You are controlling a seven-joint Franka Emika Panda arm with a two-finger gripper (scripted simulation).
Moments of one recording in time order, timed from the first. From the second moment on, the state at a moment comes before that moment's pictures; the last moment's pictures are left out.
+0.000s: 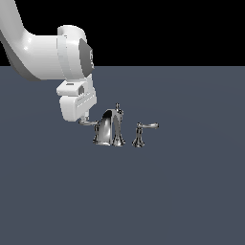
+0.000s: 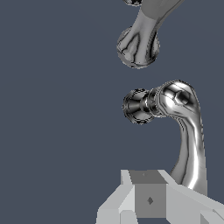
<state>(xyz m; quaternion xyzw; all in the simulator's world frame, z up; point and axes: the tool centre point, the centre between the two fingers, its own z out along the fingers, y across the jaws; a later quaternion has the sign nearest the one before) 0.037 0.147 0.095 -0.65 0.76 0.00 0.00</state>
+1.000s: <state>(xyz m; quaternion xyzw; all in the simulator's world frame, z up) -0.008 0.145 0.095 -0.65 0.76 -0.01 0.00</state>
